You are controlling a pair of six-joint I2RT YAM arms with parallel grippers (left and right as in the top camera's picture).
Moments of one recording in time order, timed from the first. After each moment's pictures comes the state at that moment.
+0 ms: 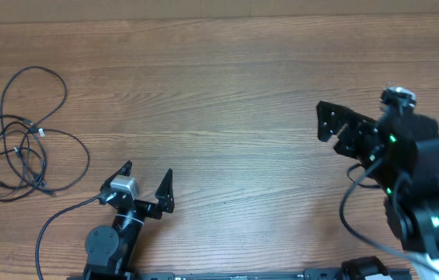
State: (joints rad) left arm -0.14 0.02 0.01 -0.06 0.14 -0.23; right arm 0.17 0.86 1.04 -0.68 -0.06 0.57
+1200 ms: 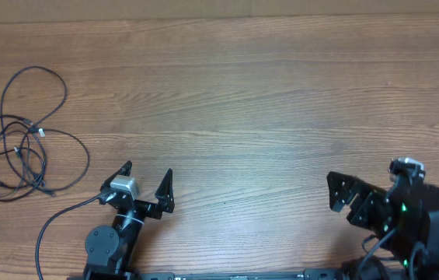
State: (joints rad) left arm -0.14 0.02 0.01 -0.06 0.14 -0.23; right arm 0.17 0.55 0.96 -1.15 -0.06 0.57
